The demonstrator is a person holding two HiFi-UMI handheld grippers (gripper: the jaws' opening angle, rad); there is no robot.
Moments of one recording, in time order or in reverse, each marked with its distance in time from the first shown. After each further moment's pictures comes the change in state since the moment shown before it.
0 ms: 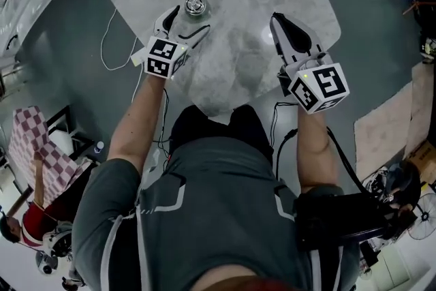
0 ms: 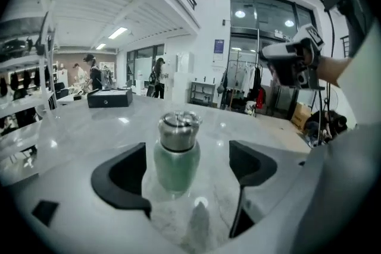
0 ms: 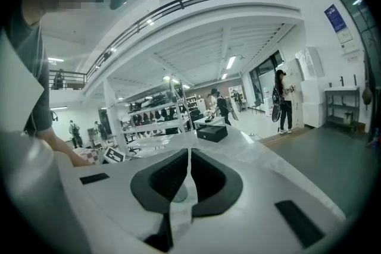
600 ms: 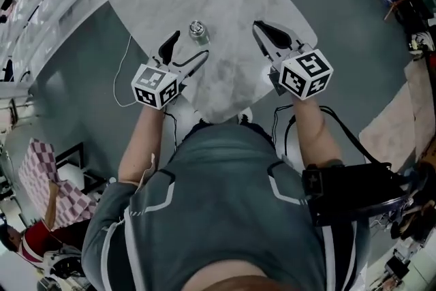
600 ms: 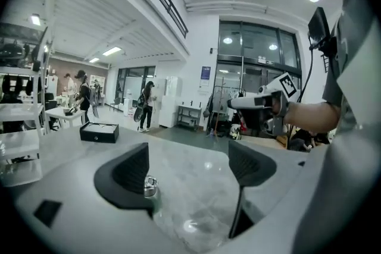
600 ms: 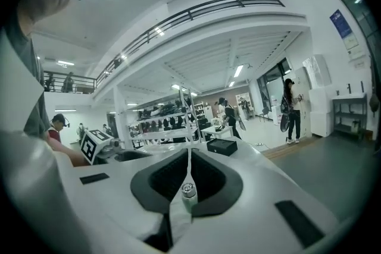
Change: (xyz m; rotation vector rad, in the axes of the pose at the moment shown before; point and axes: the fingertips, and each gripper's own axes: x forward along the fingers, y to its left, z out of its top) left arm -0.087 -0.055 0.208 -0.003 -0.204 -0.145; right arm -0.027 -0.009 0.124 -0.014 -0.052 0.047
